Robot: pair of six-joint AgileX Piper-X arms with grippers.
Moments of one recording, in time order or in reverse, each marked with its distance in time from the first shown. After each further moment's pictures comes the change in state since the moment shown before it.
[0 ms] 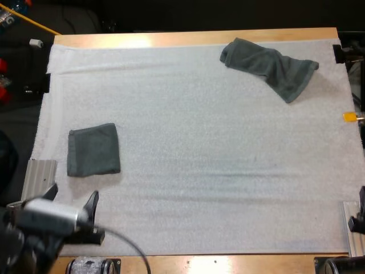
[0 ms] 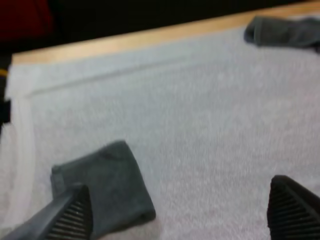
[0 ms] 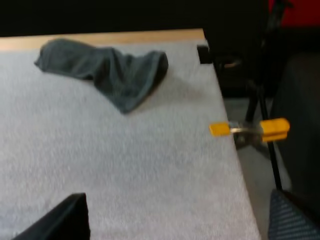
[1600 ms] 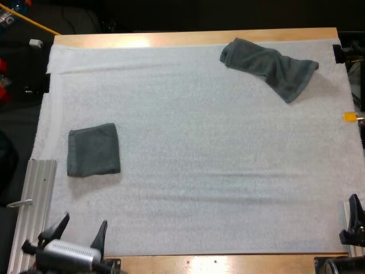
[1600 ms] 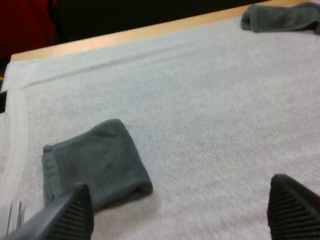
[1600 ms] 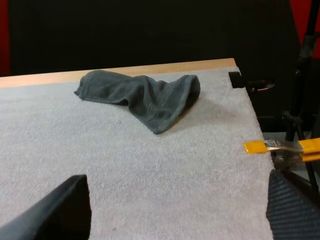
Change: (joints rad) left arm 0.000 -0.352 0.330 -0.041 0.006 0.027; right arm 0.000 -0.236 0.225 -0.170 -0.082 0.033
